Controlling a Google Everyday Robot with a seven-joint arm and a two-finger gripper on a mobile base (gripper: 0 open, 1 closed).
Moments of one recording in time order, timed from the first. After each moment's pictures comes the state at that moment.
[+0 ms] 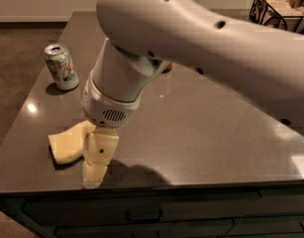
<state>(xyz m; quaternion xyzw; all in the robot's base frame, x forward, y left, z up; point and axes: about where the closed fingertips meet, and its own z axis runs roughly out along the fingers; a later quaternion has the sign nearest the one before) 0.391 0.119 0.890 -0.76 0.60 0.17 0.18</state>
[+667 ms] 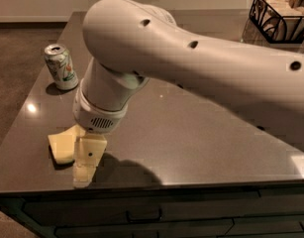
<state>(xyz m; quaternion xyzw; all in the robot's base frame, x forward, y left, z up) 0.406 0.145 0.866 -0.75 0.60 0.16 0.20</state>
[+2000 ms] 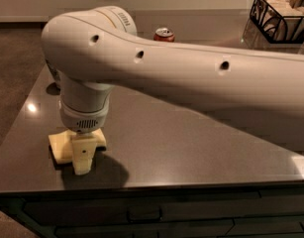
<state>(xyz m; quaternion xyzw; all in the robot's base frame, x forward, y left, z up) 0.434 0.160 0.839 -0.80 0.57 0.07 0.17</state>
